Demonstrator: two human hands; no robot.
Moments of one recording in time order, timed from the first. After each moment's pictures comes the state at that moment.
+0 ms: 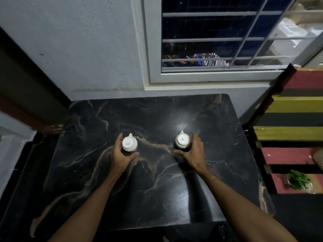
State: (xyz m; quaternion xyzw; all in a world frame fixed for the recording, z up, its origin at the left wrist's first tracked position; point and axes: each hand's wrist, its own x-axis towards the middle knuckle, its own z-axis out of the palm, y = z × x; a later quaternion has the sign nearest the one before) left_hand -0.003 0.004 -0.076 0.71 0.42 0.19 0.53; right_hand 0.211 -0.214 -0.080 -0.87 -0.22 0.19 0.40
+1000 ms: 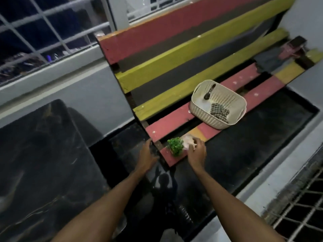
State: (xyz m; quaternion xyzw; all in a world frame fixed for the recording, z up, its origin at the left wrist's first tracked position) left_hand 0.445 -0.550 -0.168 0.86 0.13 -0.11 0.48; right_hand 0.482 -0.757 -0.200 -0.88 0.19 0.03 0.44
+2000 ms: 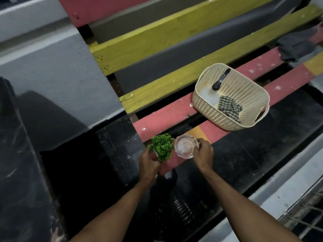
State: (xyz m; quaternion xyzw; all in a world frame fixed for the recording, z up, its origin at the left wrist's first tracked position) left_hand 0.475 -0.615 -0.327 0.80 0.26 0.01 0.54; right_hand 0.550 -0.811 -0.321 -0.92 0.16 0.09 0.35
